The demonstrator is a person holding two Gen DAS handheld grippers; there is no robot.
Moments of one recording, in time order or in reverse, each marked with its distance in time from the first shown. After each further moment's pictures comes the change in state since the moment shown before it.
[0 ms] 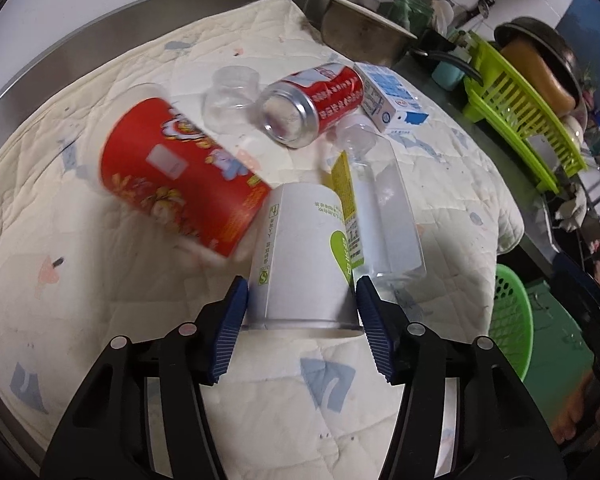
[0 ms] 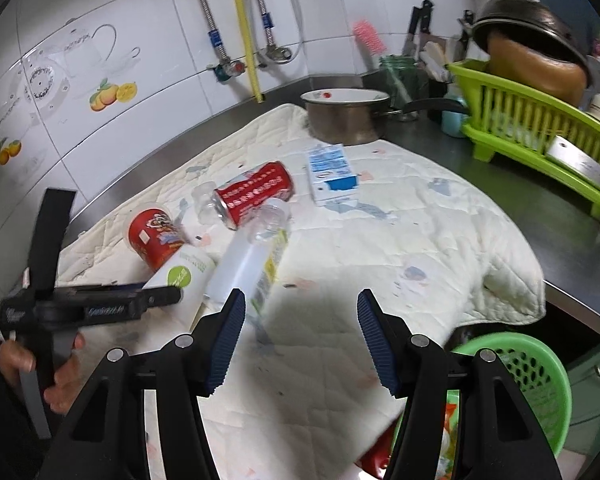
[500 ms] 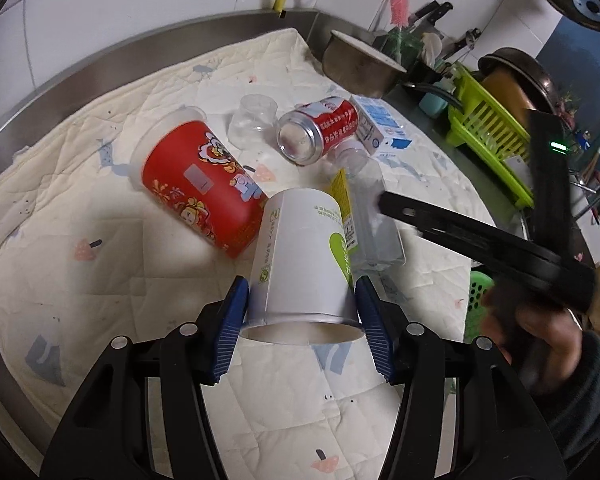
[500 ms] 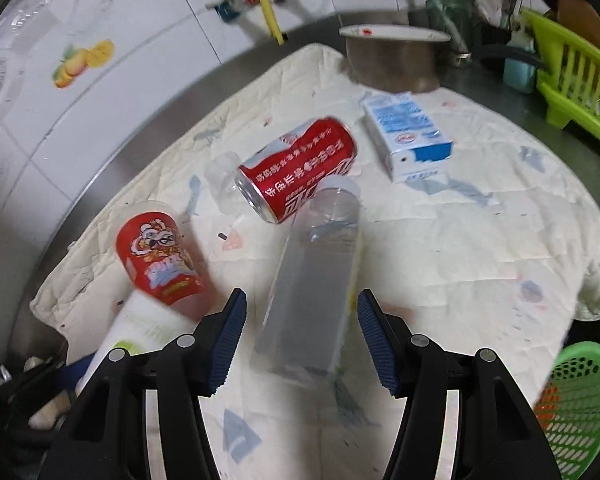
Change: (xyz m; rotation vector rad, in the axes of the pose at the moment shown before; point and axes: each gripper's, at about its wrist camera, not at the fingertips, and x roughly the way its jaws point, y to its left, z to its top) left arm -0.053 0.017 -0.021 -0.026 -0.091 -0.045; right arm 0.119 0.046 0.041 0.073 0.210 0.060
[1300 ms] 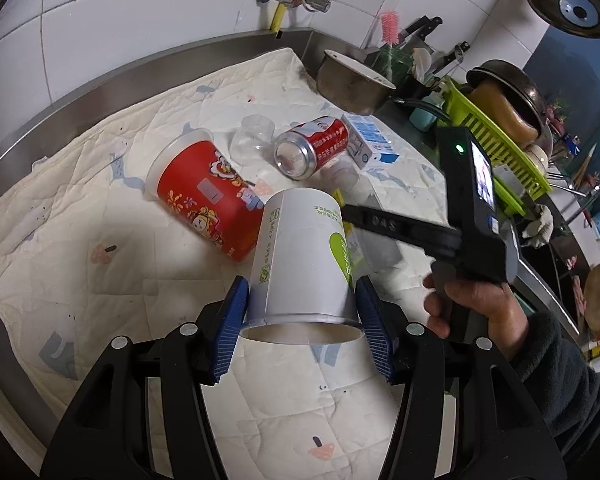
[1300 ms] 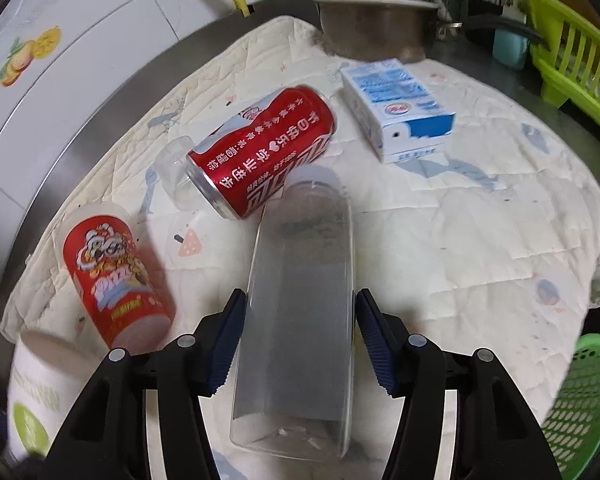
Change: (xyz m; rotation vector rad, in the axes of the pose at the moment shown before) left arm -0.029 -0.003 -0.003 0.010 -0.049 -0.015; right arm 0.035 -0.006 0.005 0.036 0.037 -0.095
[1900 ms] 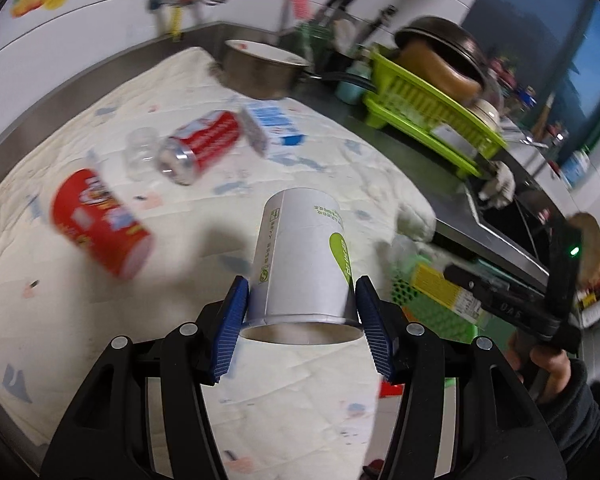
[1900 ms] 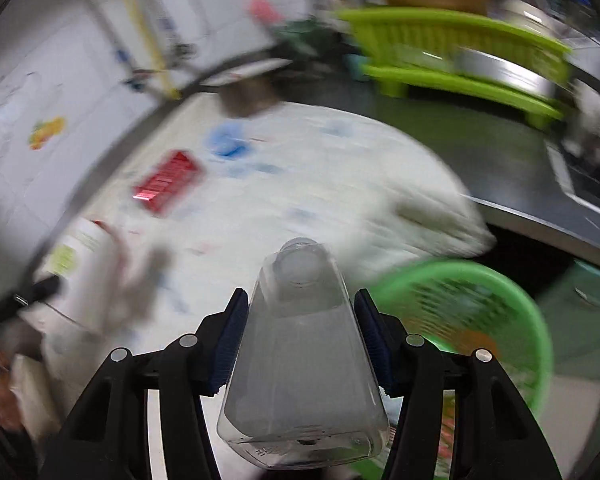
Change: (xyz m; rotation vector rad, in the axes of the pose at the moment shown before) left arm 0.022 -0.098 -0.003 0.175 0.050 -0.132; right arm -0.154 -0.182 -0.127 0.160 -0.162 -0.085
